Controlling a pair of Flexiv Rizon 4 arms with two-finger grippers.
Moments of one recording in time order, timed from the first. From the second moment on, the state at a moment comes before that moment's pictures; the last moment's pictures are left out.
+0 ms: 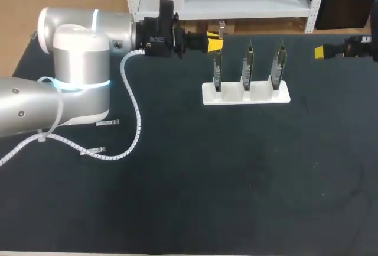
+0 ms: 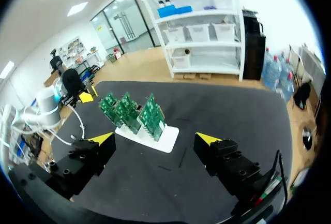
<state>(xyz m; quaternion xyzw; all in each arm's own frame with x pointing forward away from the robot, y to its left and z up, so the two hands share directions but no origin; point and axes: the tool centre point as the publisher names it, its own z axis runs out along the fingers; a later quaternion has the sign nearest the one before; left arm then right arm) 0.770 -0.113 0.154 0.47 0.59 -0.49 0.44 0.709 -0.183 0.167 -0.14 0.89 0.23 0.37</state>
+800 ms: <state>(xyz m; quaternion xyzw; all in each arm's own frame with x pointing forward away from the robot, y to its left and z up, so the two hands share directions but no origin) 0.770 -0.113 0.154 0.47 0.59 -0.49 0.44 0.756 -0.121 0.195 -0.37 0.81 0.21 0.39</state>
